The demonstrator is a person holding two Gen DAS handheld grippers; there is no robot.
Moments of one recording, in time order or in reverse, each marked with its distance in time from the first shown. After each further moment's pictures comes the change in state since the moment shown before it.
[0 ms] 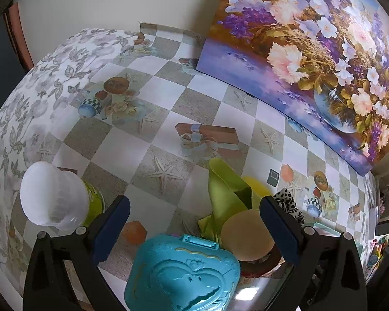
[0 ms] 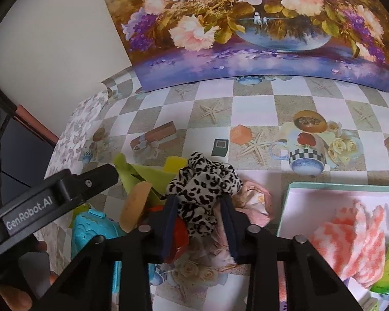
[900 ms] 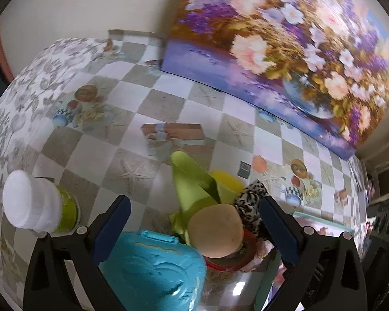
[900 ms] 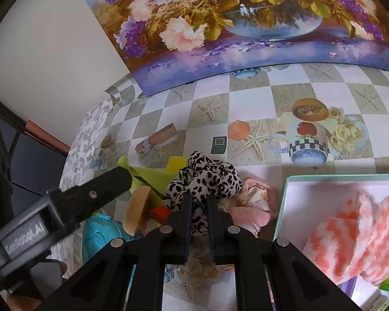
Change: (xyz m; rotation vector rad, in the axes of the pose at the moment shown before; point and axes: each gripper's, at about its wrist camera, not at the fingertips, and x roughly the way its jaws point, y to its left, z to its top) left arm -0.004 -0.030 -0.006 0.104 0.003 -0.095; right arm -0.003 -0.021 0.002 0.086 0.019 0.093
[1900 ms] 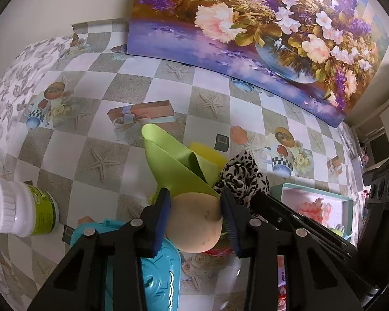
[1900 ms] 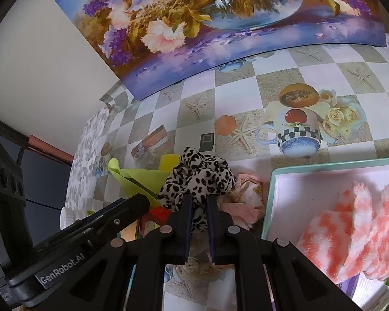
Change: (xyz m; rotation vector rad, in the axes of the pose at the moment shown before) left arm 0.015 -0.021 -0.010 0.116 0.102 -0.064; right arm -0.002 -0.020 0.002 0.092 0.019 0.043
